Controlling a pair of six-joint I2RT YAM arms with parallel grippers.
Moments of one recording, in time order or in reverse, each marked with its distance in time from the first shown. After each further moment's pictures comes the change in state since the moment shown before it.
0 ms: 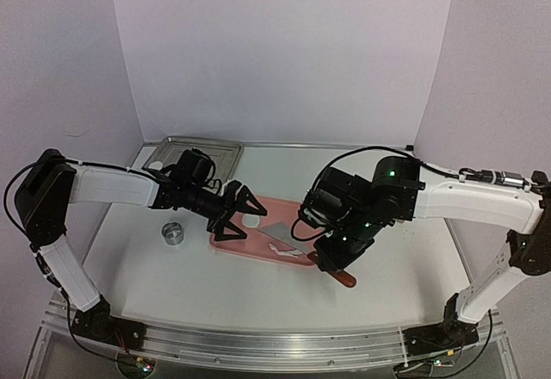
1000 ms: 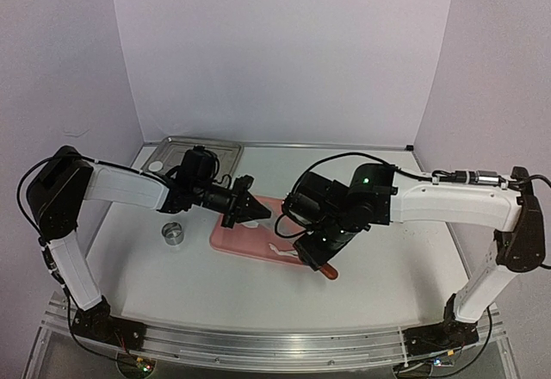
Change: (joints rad) left arm -0.009 0.094 0.013 0.336 0.157 -0.253; right arm 0.005 0.103 0.022 0.124 0.157 -0.086
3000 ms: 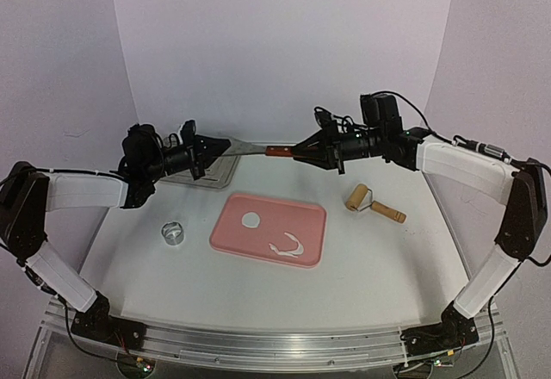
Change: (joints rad) left arm 0.212 -0.260 -0.166 0.482 -0.280 -0.215; right arm -0.578 -0.015 -0.033 0.858 -1.066 0.618
